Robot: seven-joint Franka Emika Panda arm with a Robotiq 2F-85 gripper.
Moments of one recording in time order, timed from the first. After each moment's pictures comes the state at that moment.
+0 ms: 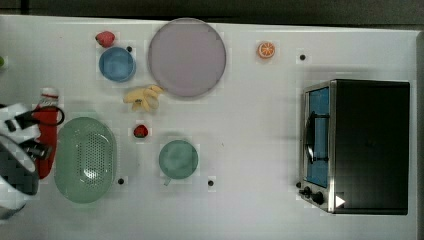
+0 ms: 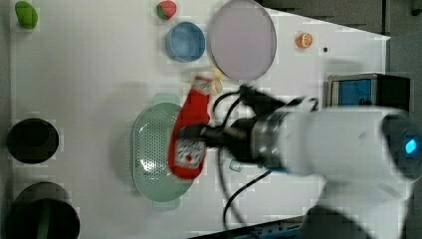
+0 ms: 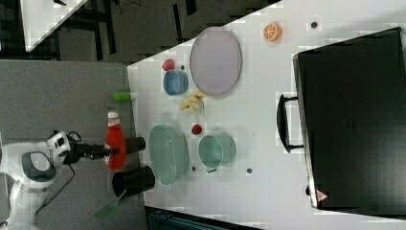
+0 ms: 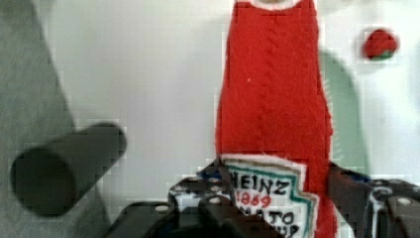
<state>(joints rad) -0.19 0.31 0.95 -1.82 -0.12 0.48 0.28</state>
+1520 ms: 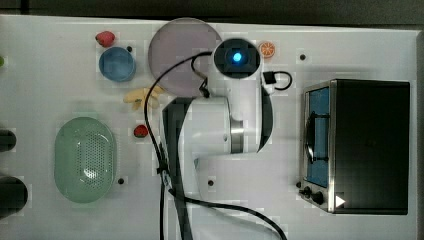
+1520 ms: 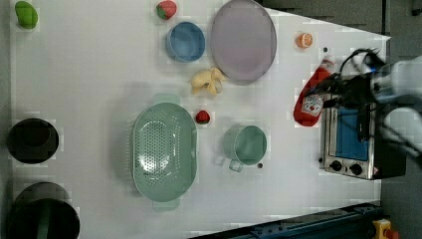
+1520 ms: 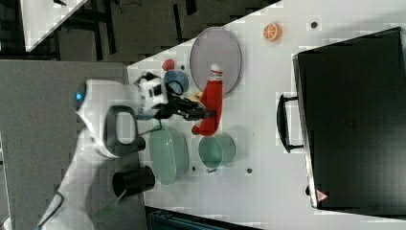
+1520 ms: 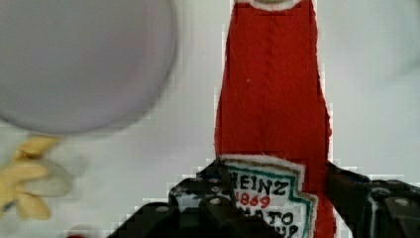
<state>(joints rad) -0.53 0.27 0.53 -2.03 -0.18 0.56 -0.17</state>
